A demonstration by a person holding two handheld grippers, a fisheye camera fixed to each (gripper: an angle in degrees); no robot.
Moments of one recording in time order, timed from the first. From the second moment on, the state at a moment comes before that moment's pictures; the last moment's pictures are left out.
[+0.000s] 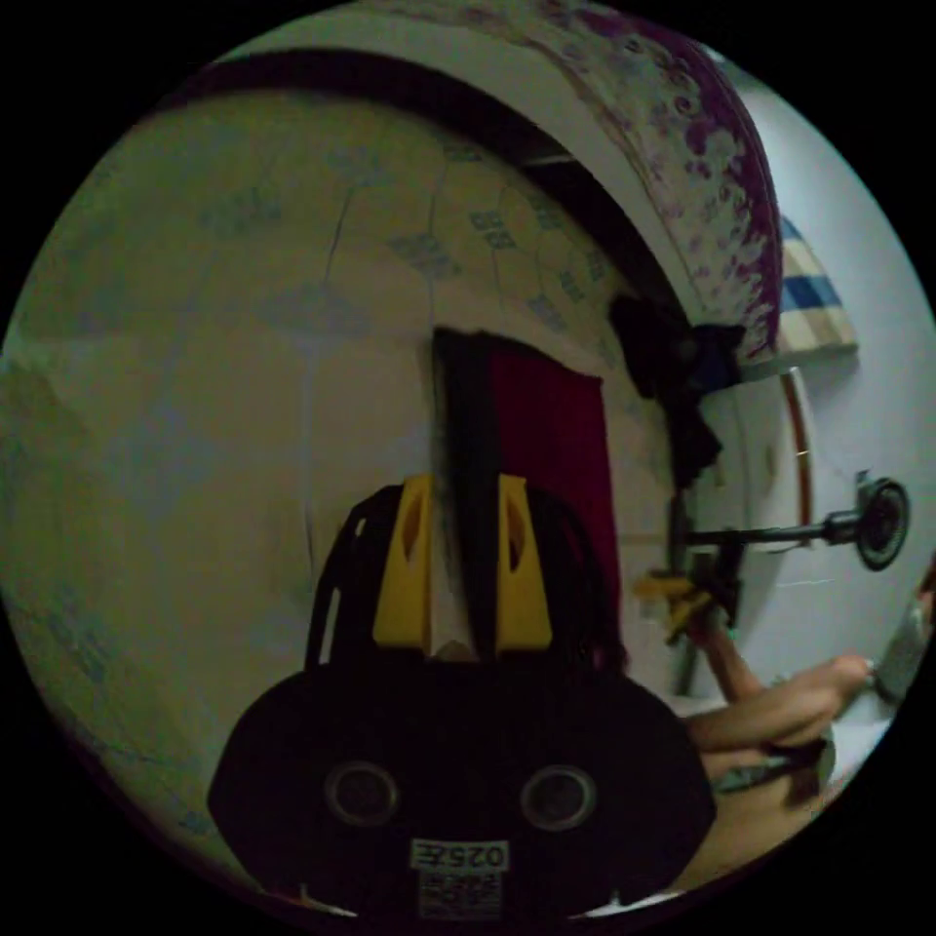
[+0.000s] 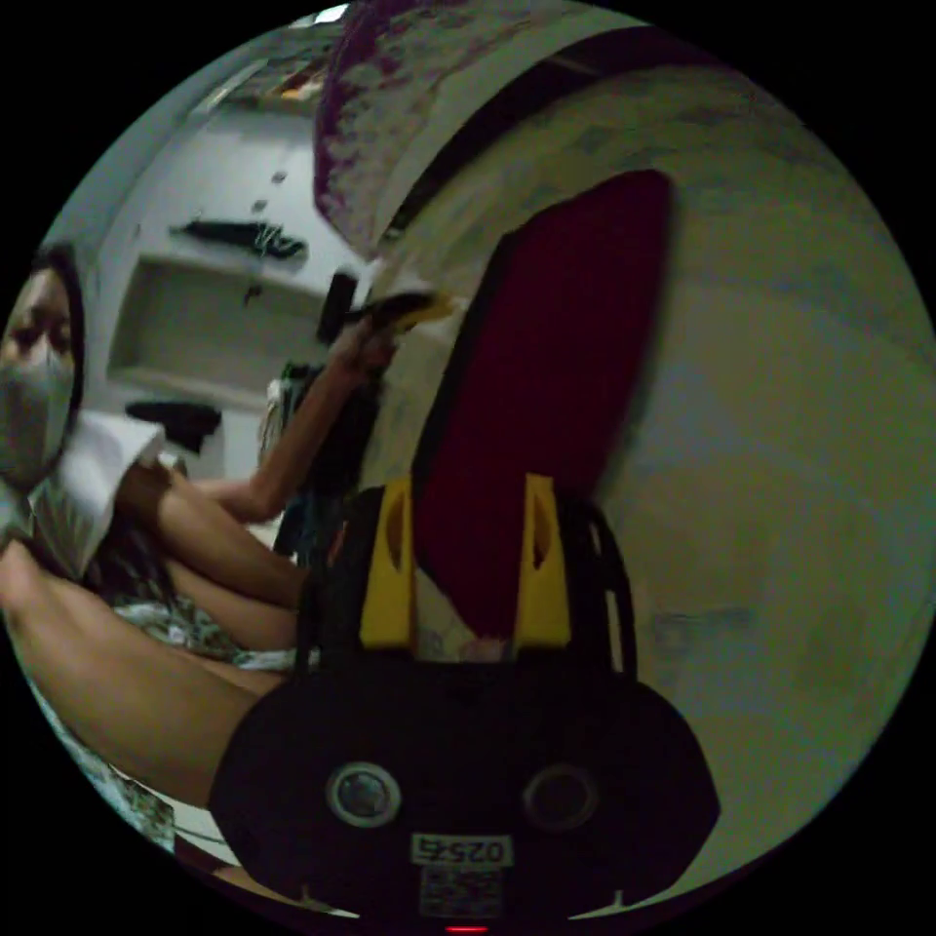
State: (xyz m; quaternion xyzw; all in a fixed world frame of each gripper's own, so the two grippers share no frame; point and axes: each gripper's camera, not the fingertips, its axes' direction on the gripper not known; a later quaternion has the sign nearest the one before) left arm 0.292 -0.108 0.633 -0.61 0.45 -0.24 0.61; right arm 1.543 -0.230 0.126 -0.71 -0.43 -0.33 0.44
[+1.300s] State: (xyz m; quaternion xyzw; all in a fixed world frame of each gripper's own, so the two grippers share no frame) left arm 0.169 -0.419 0.723 -0.34 0.67 -0.18 0.64; right arm 1.464 -0.260 0.220 -0.56 -0.66 -0.35 0.35
